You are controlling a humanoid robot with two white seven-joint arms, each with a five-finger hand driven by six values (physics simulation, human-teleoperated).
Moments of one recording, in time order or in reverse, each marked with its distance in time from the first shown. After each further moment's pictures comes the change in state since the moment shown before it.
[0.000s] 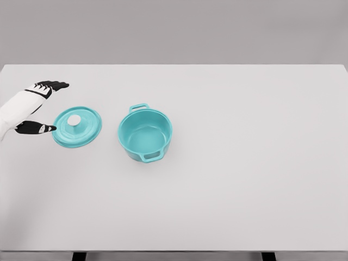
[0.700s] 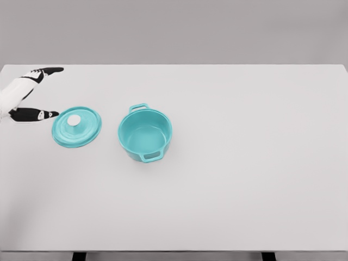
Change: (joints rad) left arm -0.074 0.061 -0.119 0.050 0.308 0.000 0.003; right arm 0.002 0.000 0.000 0.001 0.000 0.000 0.000
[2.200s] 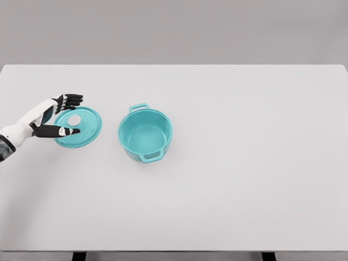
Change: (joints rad) left arm -0.006 0.002 -0.192 0.033 0.507 0.356 -0.178; right arm -0.002 0.000 0.000 0.000 0.000 0.000 0.000
